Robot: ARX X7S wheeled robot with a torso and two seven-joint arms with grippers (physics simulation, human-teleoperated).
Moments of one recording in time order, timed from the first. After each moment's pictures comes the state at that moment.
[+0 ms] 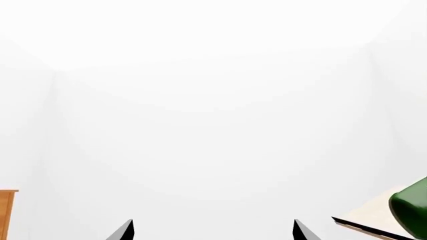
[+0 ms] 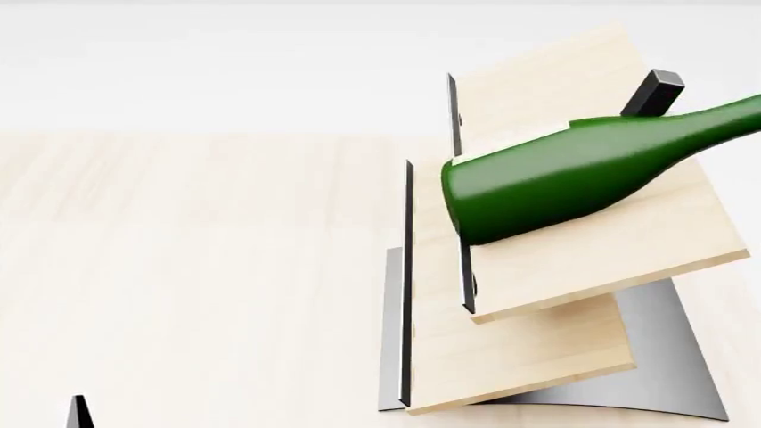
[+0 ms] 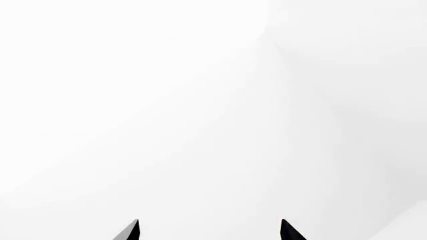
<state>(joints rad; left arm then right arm) 0.20 -0.43 0.42 0.49 0.12 0.37 -0.65 0.01 1.07 0.12 -0.40 1.46 -0.55 0.36</state>
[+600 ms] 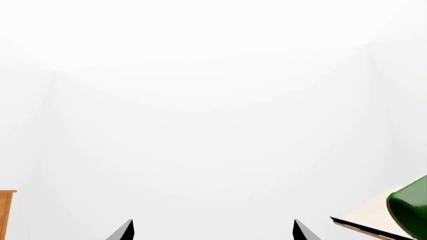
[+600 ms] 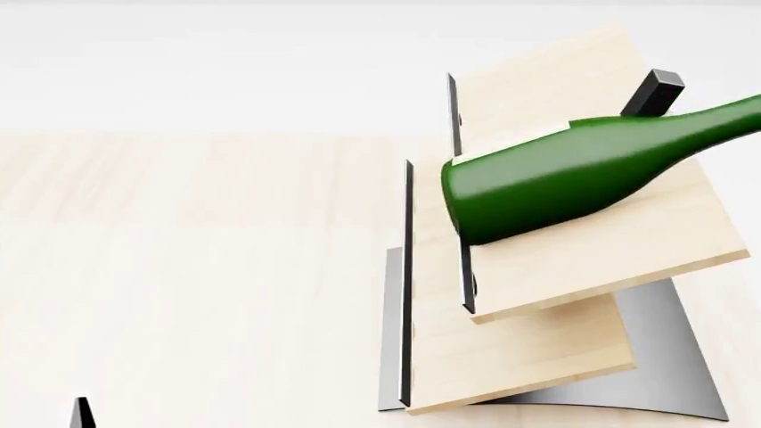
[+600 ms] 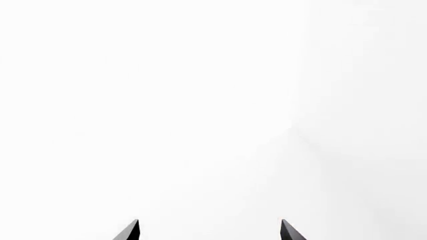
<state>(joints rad) 0.20 -0.43 0.43 0.49 0.13 0.38 -0.65 -0.48 0.90 0.80 -0.76 1.40 -0.65 0.35</state>
